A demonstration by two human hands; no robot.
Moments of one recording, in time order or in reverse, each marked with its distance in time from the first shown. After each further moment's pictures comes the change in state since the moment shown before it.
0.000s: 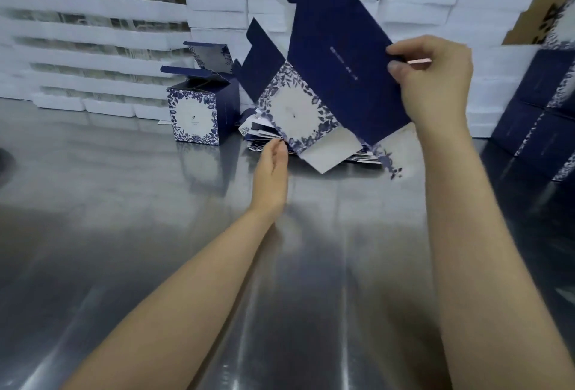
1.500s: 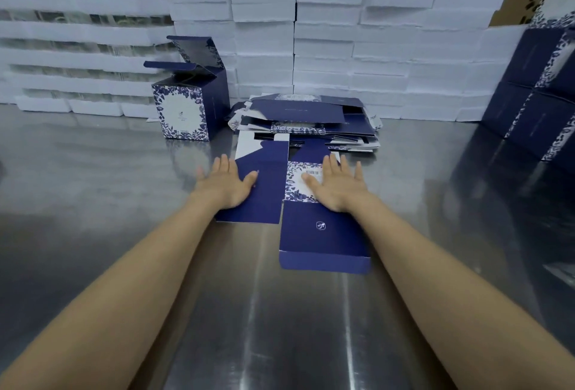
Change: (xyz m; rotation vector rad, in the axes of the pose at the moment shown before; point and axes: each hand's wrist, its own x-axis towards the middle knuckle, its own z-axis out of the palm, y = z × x) left_hand 0.028 -0.021 -0.068 1.390 -0.492 -0.286; right_hand -0.096 0.124 0.076 -0.907 -0.974 0.180
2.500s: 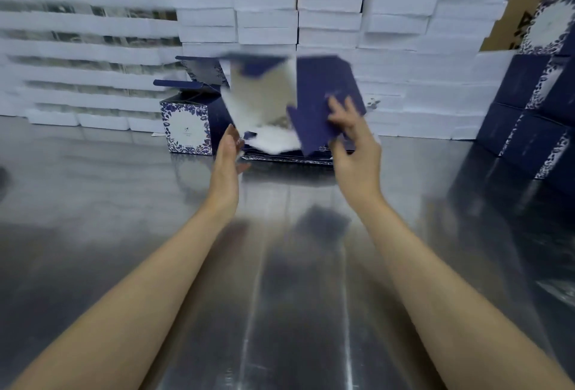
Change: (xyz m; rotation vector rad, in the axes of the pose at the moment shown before) left_hand -0.021 0.027 -0.027 -1.703 0.465 0.414; right_hand -0.037 -0.017 -0.057 1.088 0.921 -0.602
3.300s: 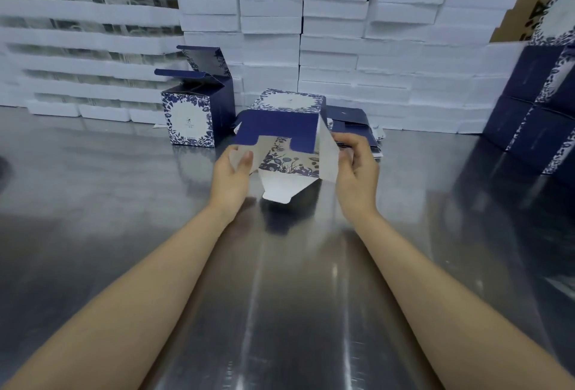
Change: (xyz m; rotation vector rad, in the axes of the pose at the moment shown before) left_hand -0.014 -0.015 -0.011 0.277 0.093 -0.028; right_hand -0.030 0.026 0.010 -0.014 0.132 0.206
